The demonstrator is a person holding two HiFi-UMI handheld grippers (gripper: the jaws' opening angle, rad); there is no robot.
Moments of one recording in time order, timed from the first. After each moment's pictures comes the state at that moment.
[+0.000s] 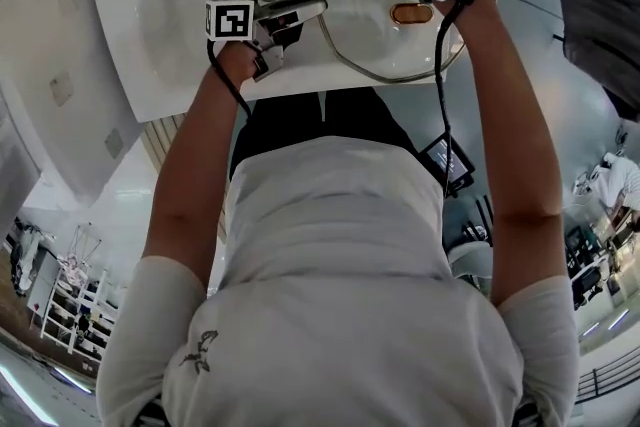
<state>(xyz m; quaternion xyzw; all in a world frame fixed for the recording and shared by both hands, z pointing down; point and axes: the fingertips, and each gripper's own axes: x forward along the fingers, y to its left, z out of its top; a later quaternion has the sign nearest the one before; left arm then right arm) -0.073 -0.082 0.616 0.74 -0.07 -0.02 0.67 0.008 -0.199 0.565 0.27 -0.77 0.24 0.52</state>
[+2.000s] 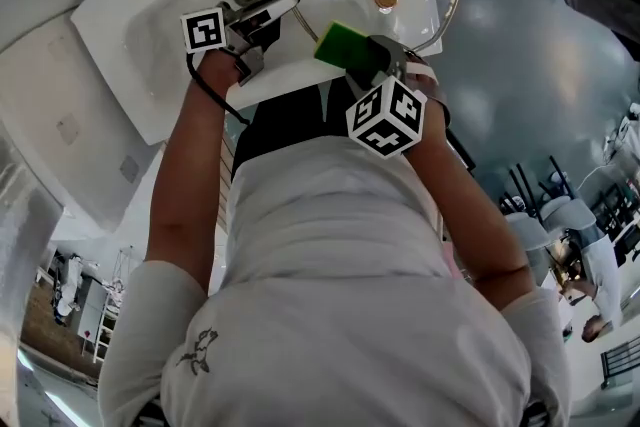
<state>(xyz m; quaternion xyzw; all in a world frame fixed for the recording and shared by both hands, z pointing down) -0.070 -0.079 0.620 0.73 -0.06 0.00 0.68 -0.009 0.049 0.594 0.27 -0.76 0.23 0.55</state>
